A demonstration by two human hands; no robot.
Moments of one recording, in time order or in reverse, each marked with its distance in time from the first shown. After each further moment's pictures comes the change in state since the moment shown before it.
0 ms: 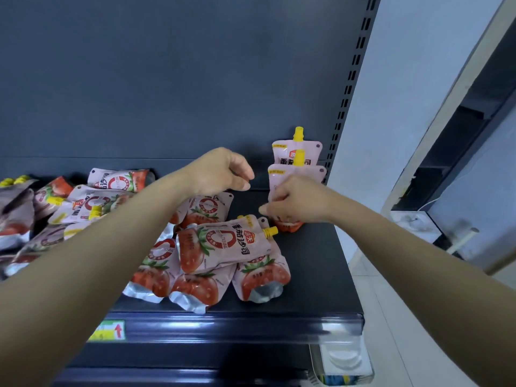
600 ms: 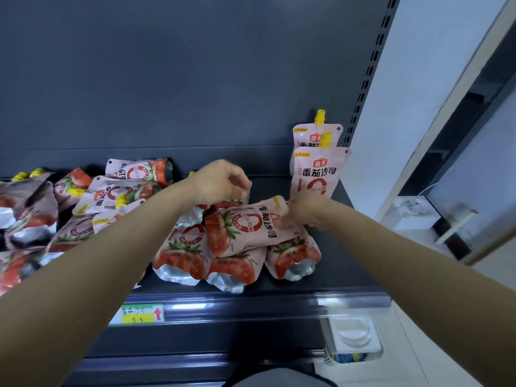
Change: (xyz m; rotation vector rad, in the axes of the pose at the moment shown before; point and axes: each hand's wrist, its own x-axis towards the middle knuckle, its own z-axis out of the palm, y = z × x) left_hand -0.021 -0.065 -0.001 0.052 -0.057 -0.008; right_hand 0.022 -0.019 0.064 0.201 -0.062 0.490
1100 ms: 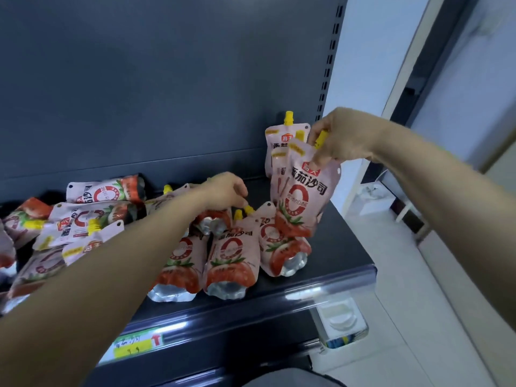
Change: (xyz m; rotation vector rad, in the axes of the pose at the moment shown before) left_hand 0.038 -0.001 0.024 0.153 -0.175 0.049; right_hand -0.087 -0.018 -0.098 -0.145 0.376 -0.135
